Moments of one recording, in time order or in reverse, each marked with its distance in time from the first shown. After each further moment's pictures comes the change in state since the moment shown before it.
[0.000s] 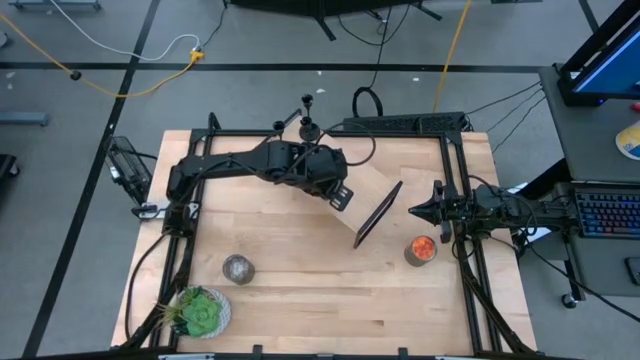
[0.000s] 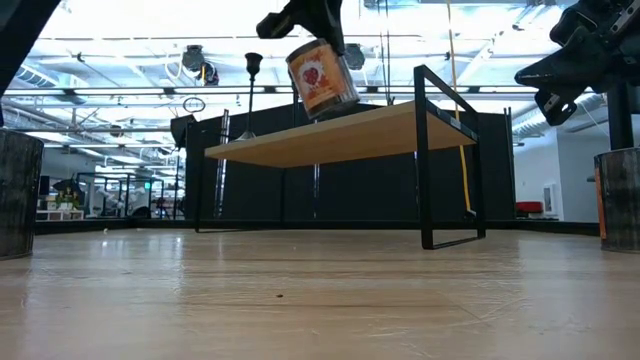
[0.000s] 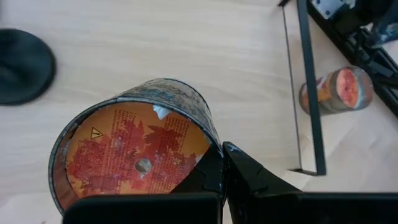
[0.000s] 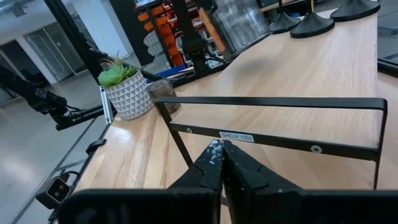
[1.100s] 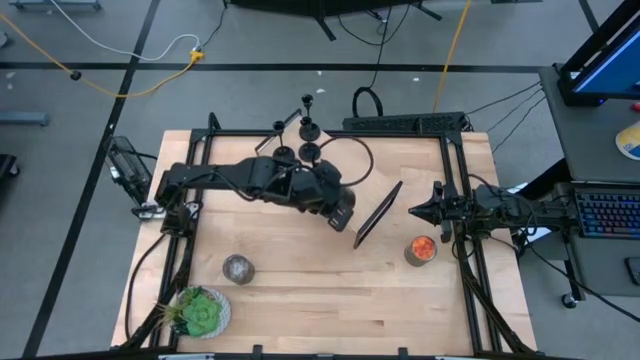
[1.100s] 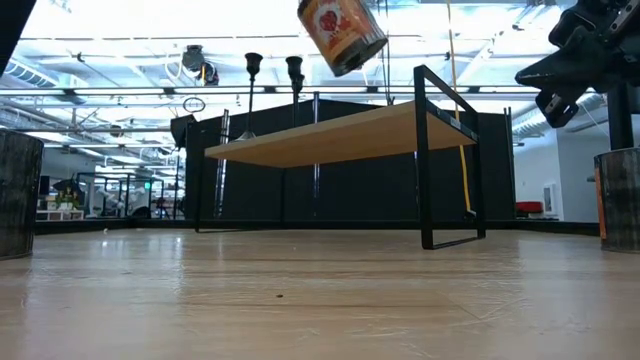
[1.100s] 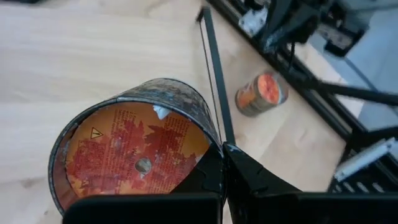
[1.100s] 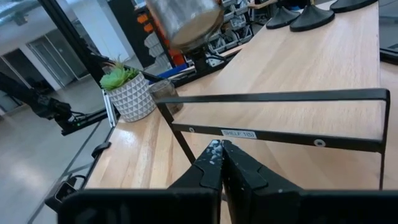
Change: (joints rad) left arm -0.141 -0.060 0.001 0.117 -0.046 -0.048; right arm 0.000 0.000 0.000 -0.003 -0.004 0.049
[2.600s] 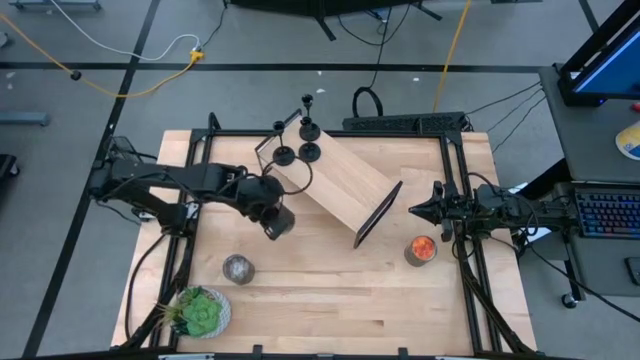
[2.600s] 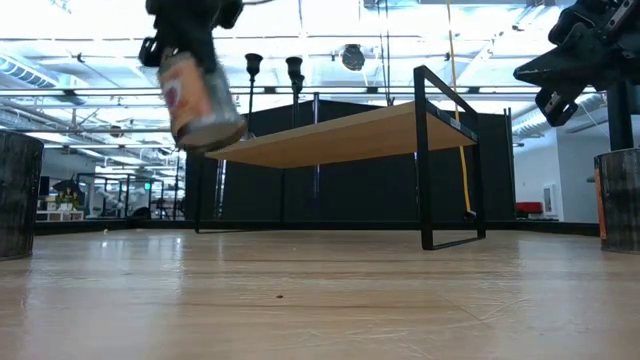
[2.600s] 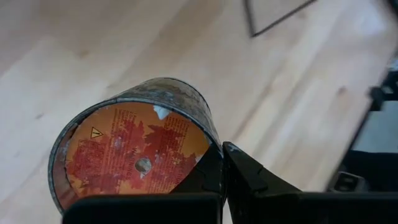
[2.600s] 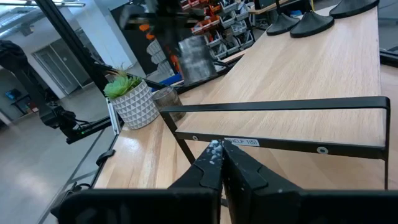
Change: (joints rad) left arm 0.048 -0.561 -0.917 0.174 0.274 0.044; right arm 0.000 0.000 0.000 0.027 0.004 0.023
